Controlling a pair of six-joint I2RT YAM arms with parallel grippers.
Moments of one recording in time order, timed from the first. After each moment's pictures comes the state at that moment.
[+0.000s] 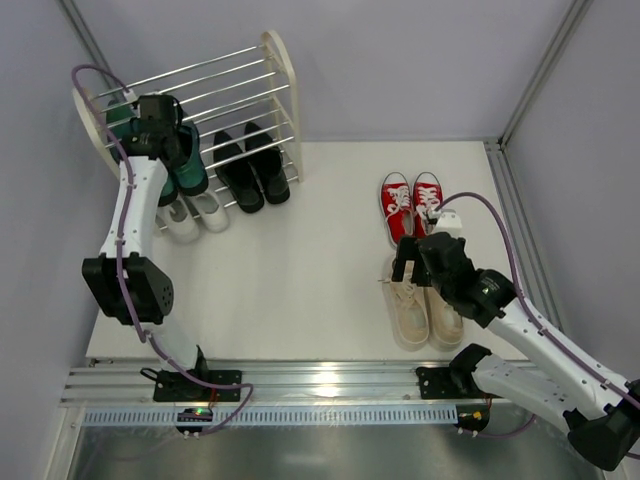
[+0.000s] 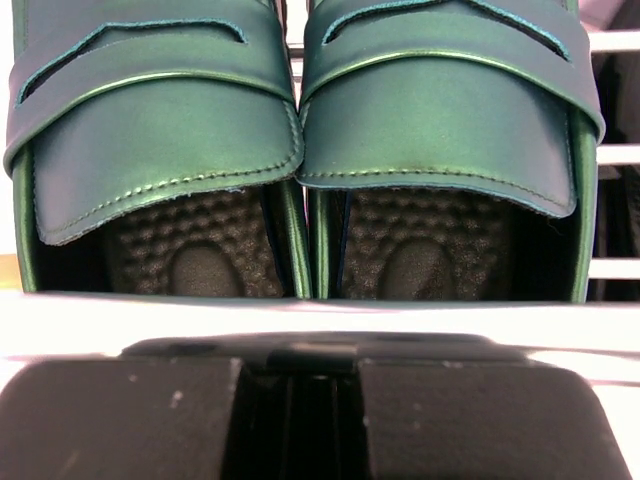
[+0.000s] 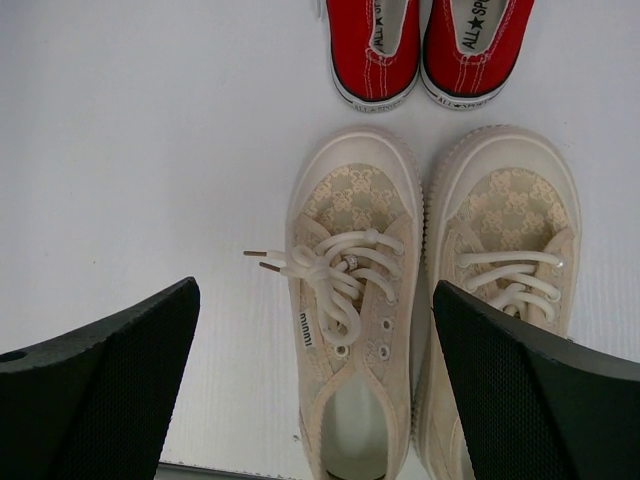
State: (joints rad) left arm 0.00 1.75 1.88 -0.86 -0.39 -0.23; right arm 0.65 0.83 0.78 -0.68 0.40 0.53
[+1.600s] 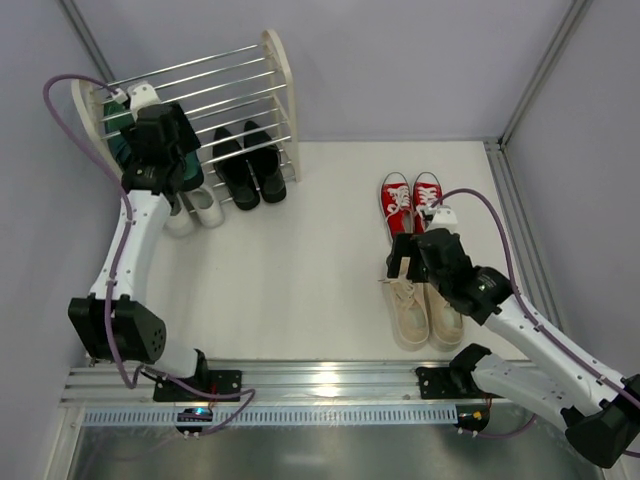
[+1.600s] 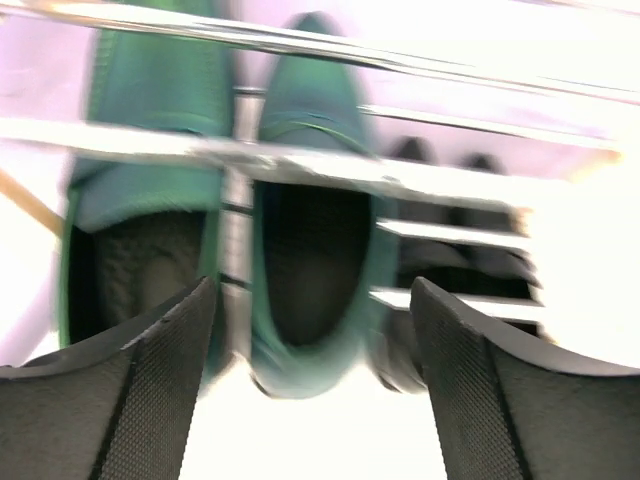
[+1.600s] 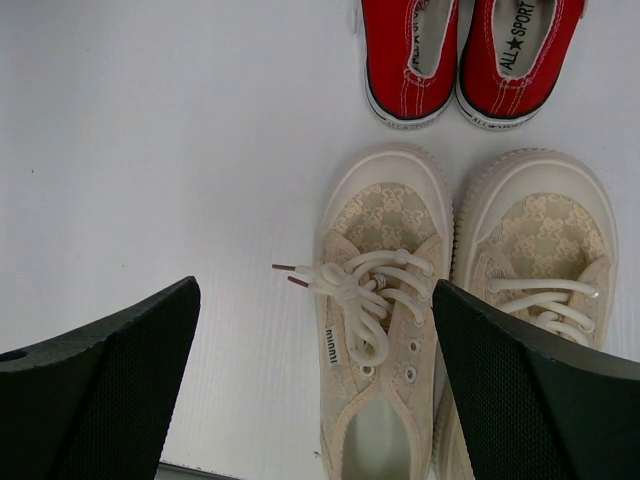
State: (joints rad) left arm -0.02 1.52 1.56 -0.37 -0.45 -0.27; right arm 0.64 0.86 0.78 -0.60 0.34 0.50
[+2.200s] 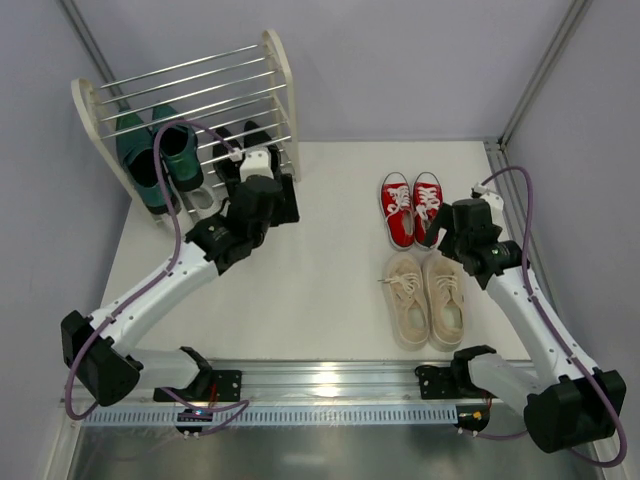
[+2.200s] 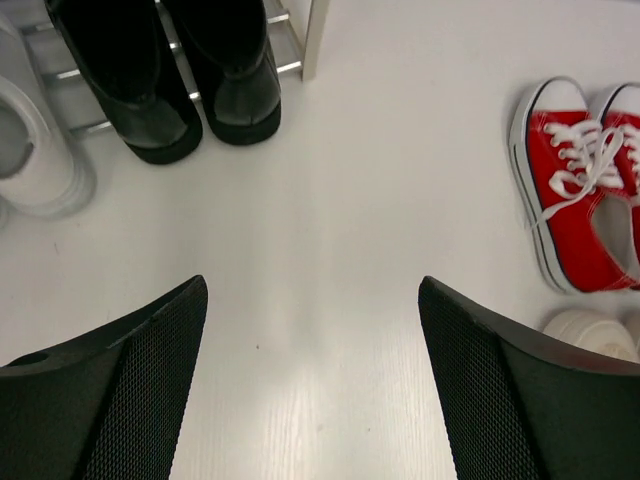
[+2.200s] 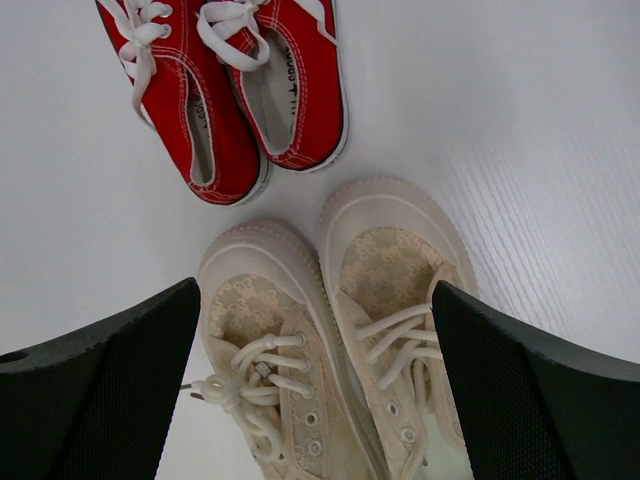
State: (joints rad) left arm -0.67 1.28 1.24 -0.44 -0.53 -0.45; right arm 0.21 0.99 0.86 -0.65 0.30 0.55
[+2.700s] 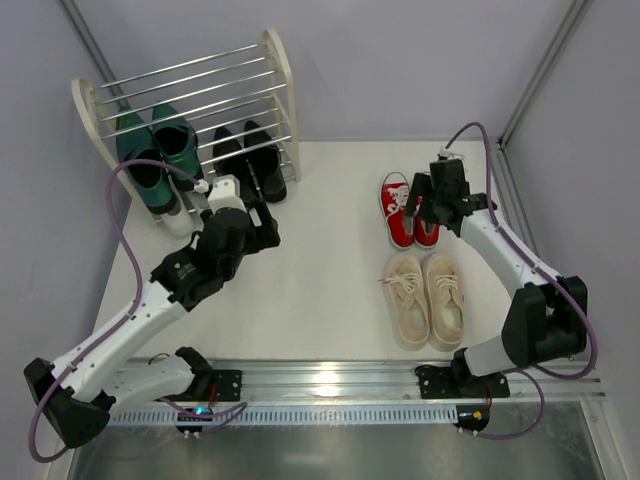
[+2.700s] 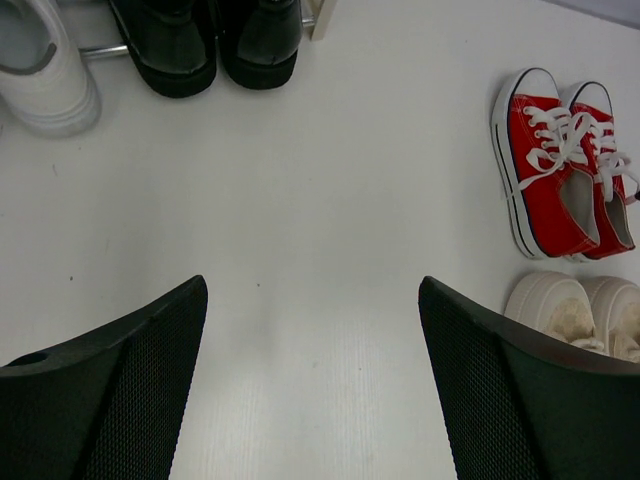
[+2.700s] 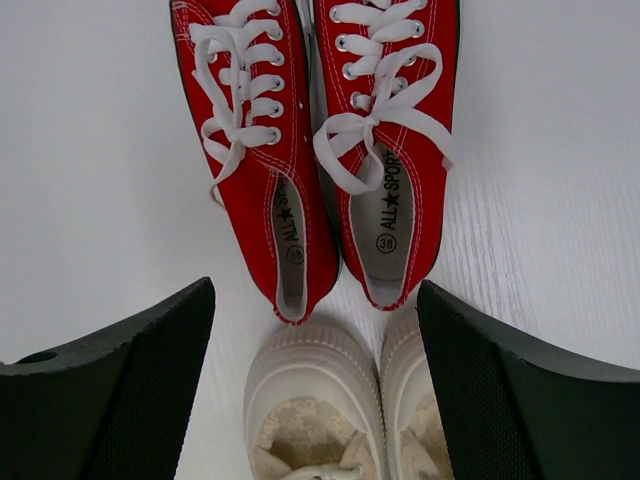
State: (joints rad) left arm -0.72 1.01 1.03 -0.51 -0.53 -0.60; right arm 0.21 1.42 1.13 -0.49 0.20 0.40
